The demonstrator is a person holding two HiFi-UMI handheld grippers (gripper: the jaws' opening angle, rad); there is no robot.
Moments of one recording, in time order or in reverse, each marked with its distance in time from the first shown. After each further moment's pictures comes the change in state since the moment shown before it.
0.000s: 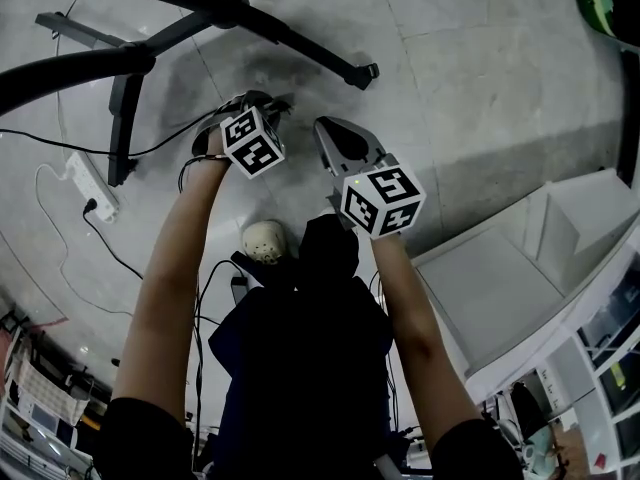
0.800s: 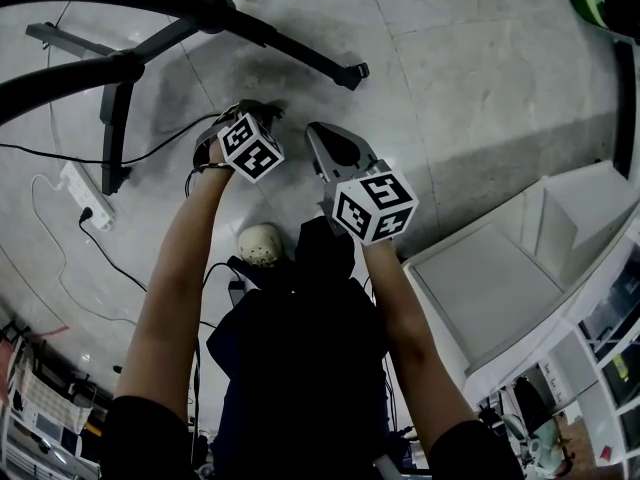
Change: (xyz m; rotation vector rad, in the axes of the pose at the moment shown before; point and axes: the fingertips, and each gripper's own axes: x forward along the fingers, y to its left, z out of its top) left arm 0.016 0.000 -0.002 -0.090 0.015 0.062; right arm -0.005 -0.001 -0.004 0.054 -0.027 -0.019
